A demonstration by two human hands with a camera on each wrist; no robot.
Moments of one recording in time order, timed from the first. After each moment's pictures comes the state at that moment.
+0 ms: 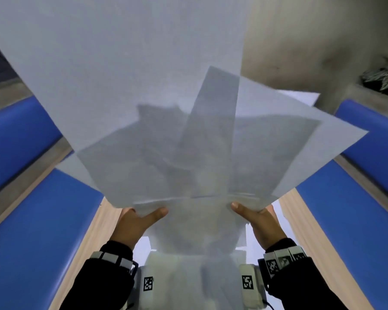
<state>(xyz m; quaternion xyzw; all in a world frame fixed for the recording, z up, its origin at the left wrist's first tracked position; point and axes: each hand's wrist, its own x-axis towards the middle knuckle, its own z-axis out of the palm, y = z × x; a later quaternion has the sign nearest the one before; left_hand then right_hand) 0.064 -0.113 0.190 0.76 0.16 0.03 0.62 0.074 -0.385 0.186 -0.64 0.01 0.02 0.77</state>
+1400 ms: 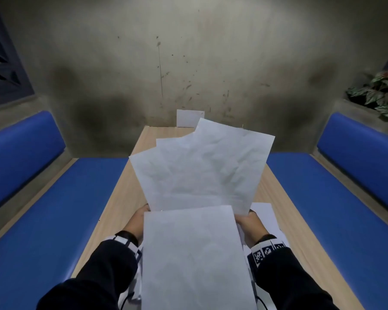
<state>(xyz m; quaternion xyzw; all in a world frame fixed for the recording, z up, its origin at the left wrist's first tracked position) 0.110 -0.119 0.178 0.73 0.11 -0.10 0.66 0.116 -0.384 0.165 -0.65 0.16 0.05 0.74</state>
